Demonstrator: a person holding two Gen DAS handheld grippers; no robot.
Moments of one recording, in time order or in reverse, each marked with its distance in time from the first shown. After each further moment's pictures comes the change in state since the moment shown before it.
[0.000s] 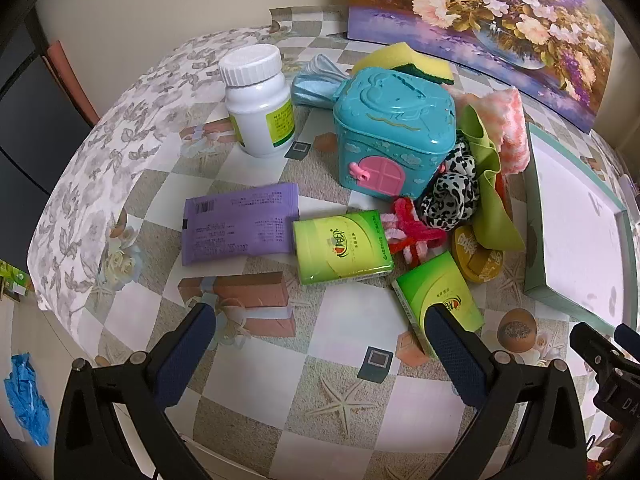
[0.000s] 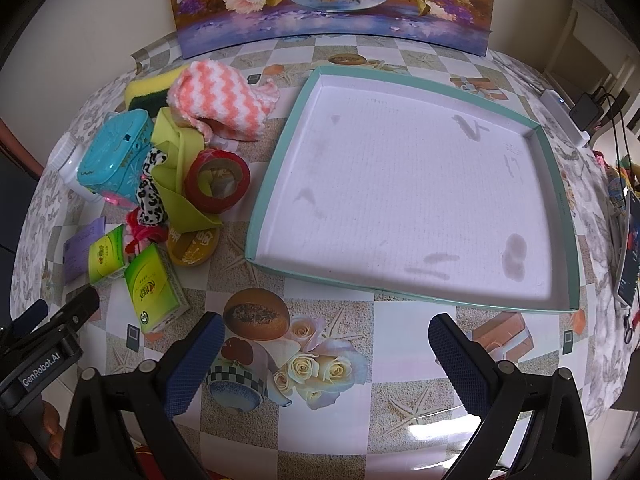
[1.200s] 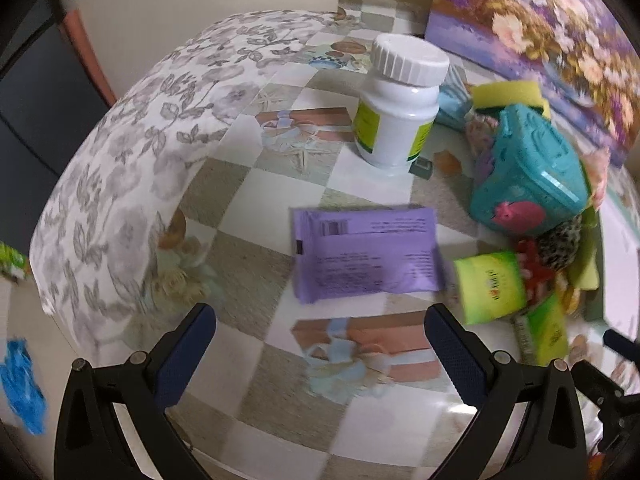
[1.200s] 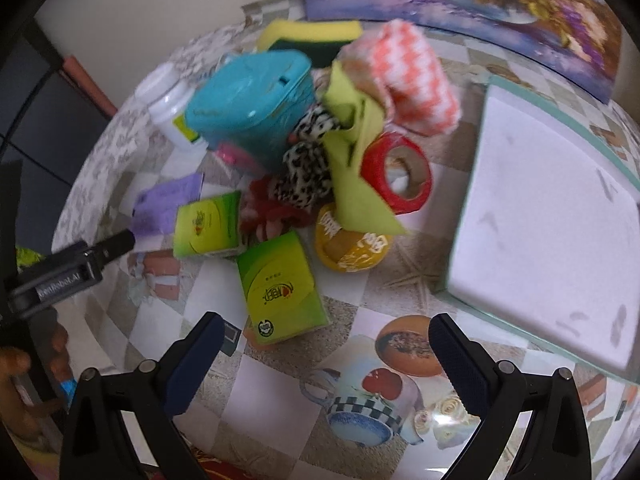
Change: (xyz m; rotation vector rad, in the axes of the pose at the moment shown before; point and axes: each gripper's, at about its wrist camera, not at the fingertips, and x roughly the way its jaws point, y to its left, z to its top) left arm 0.038 0.106 0.025 -0.052 0.028 0.016; right arm 0.036 0.097 0.004 -0.263 -0.002 0.186
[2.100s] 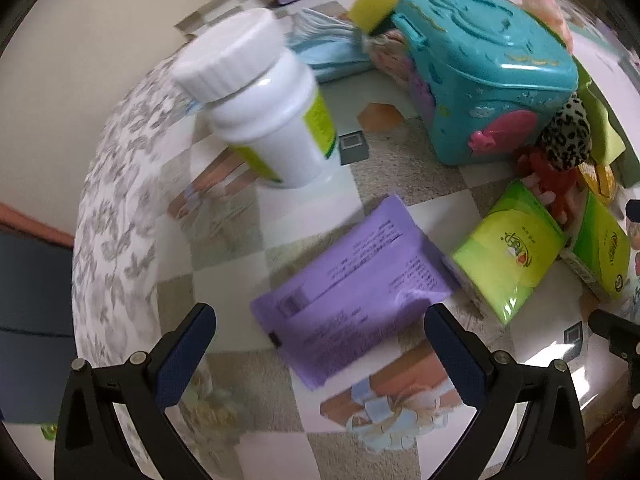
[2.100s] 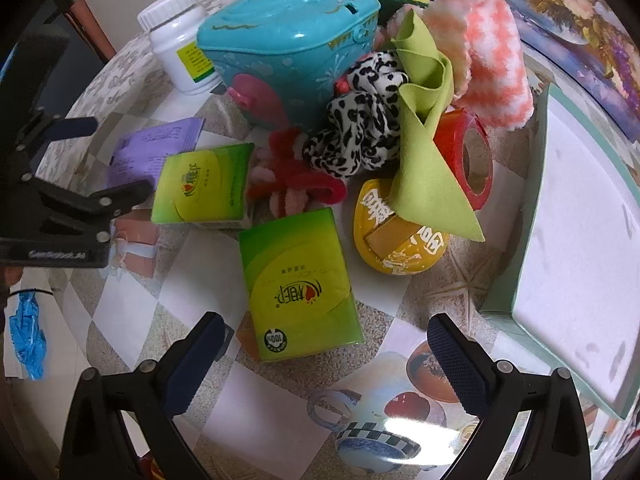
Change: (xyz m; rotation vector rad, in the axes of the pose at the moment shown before) left arm 0.040 -0.056 0.033 0.607 0.058 0.065; right arm 0.055 0.037 0.003 -0.108 0.105 -0.035
